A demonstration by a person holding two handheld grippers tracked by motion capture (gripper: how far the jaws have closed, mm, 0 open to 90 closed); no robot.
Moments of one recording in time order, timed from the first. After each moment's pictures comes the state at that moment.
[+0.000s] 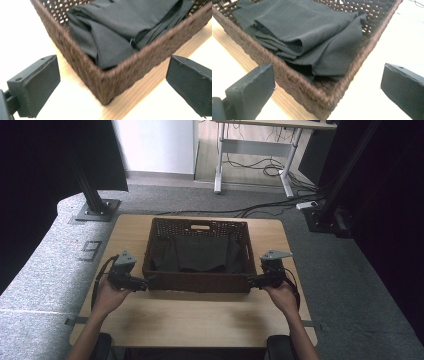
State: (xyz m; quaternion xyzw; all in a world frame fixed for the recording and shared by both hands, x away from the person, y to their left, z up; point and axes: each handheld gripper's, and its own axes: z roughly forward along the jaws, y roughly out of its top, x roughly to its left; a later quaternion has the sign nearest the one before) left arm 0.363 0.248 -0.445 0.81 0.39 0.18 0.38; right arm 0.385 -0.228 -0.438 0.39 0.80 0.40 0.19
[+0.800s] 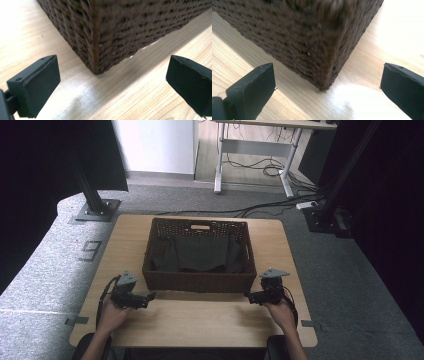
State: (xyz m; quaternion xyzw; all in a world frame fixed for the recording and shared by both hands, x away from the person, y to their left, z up) left arm 0.343 0.252 -0.515 0.81 0.42 0.16 0.38; right arm 0.368 -0.239 -0.506 0.42 0.80 0.38 0.18
